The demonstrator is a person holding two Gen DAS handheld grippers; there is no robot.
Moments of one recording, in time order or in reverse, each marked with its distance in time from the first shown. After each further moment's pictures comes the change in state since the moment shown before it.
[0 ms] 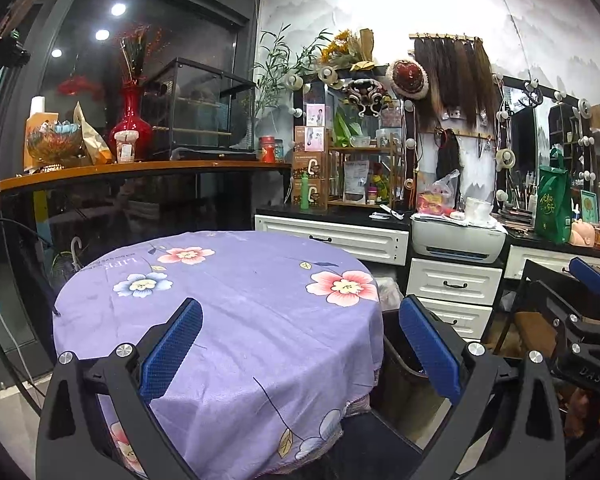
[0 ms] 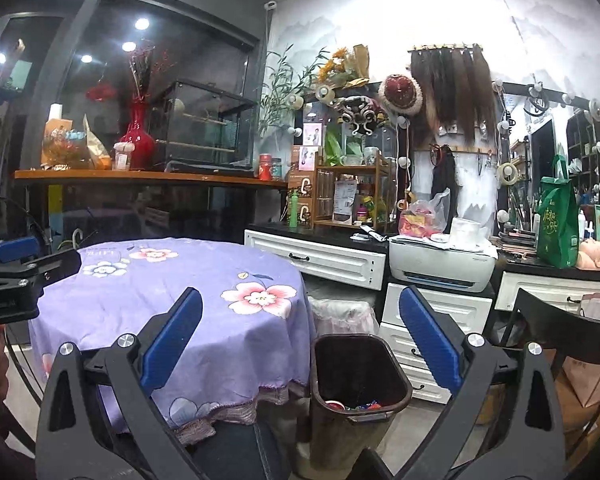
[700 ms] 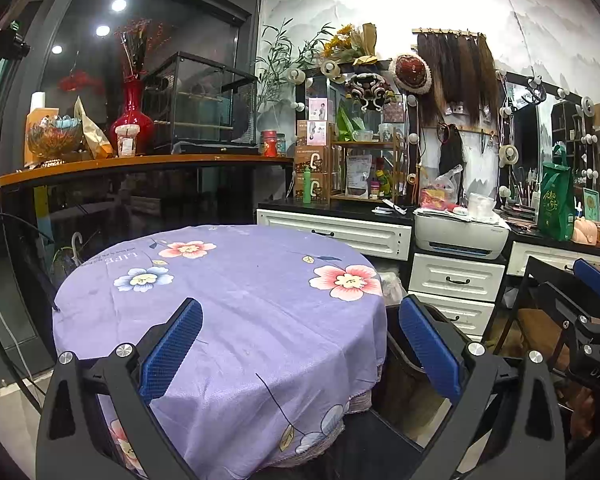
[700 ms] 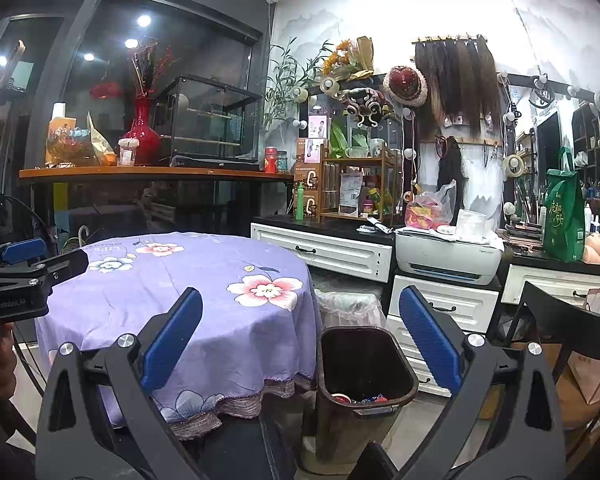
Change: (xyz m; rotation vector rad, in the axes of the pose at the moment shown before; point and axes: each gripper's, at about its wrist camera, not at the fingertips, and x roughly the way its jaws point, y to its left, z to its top) left arm 0.003 0.007 -0.001 -0.010 0.020 0.005; right arm 0.005 0.000 -0.003 0.016 0.026 0.027
